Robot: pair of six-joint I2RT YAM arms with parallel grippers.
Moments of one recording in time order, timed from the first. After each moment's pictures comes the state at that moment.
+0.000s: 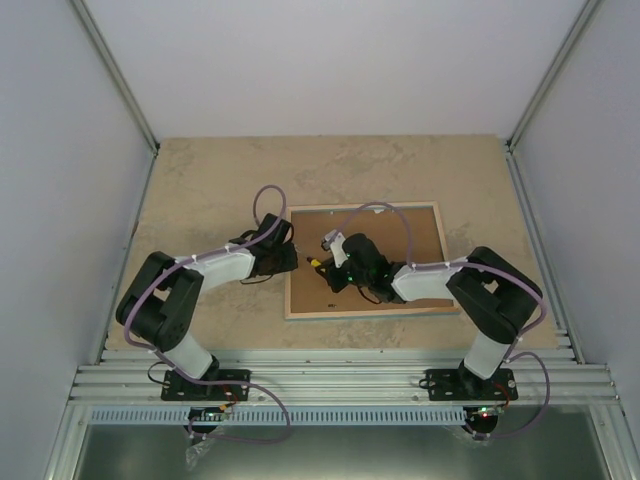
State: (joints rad) left arm -0.51 1.61 0.78 -0.21 0.00 -0.65; right arm 0.85 1.73 0.75 0.34 -0.13 0.22
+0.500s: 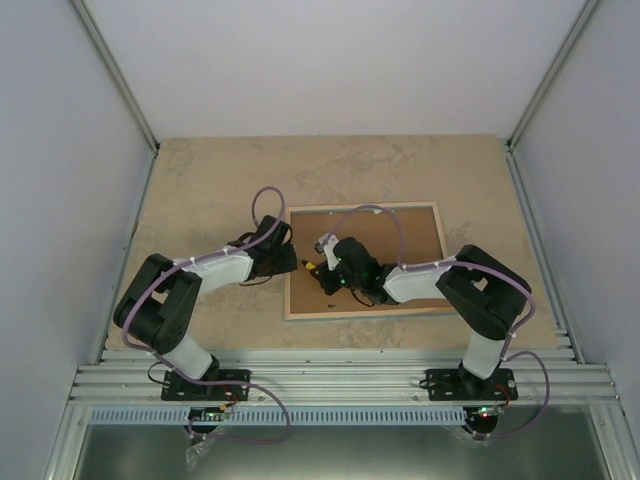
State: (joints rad) left arm -0.52 1.59 0.75 -0.18 0.01 -0.64; right arm 0.89 1.79 0.79 0.35 -0.09 0.27
